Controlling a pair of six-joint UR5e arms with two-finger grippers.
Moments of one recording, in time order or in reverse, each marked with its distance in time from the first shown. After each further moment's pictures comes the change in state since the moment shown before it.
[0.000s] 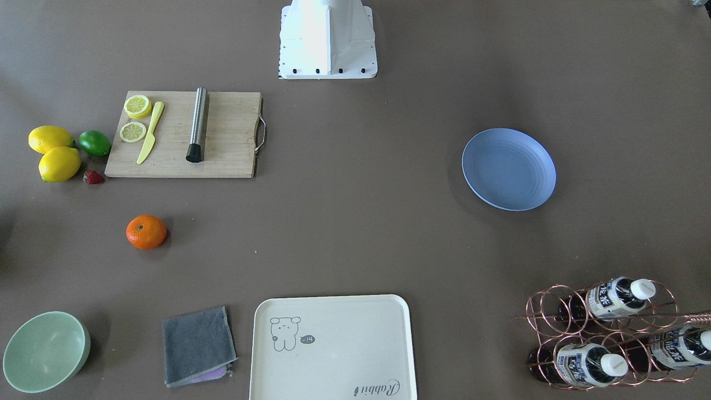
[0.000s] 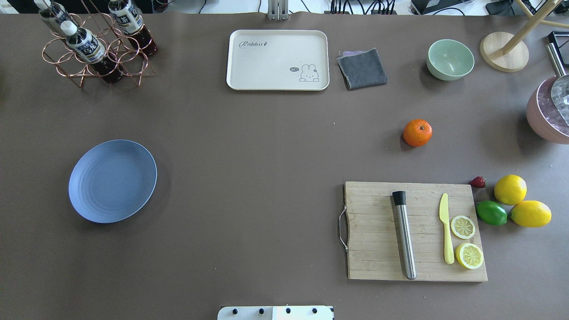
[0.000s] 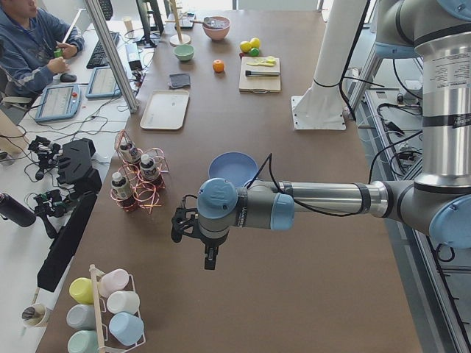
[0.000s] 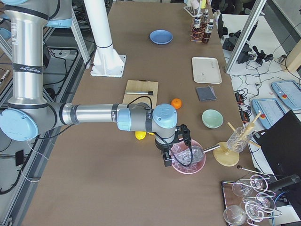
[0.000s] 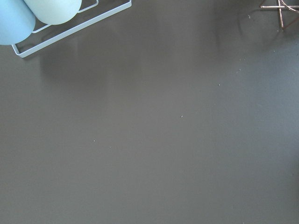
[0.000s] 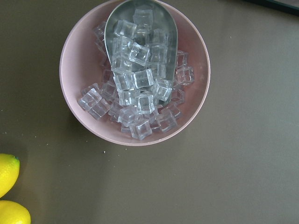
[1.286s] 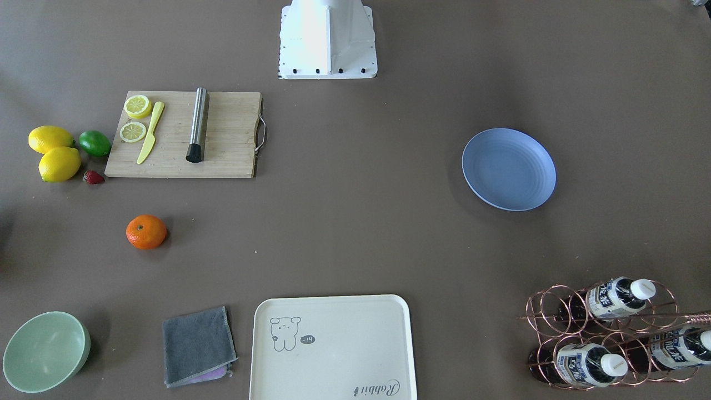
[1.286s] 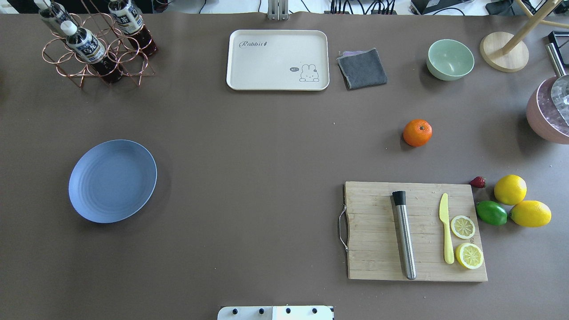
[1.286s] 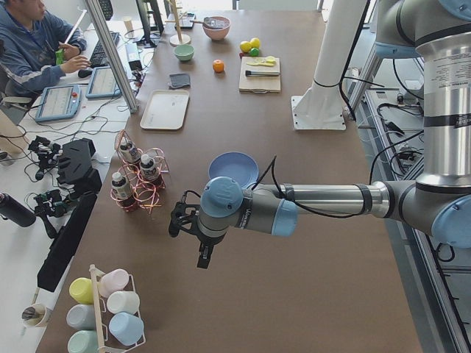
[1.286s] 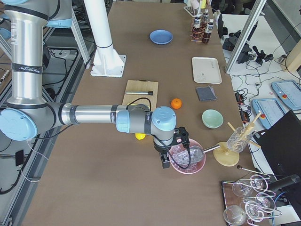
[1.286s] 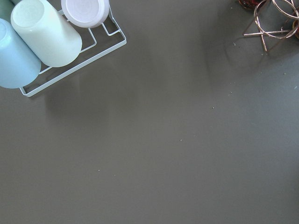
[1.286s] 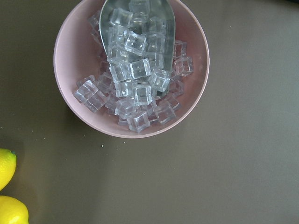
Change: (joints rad) left arm -0.008 0.010 0.011 -0.144 0.002 -0.001; right arm -0.001 -0.011 -0.009 -0.002 0.002 -0.002
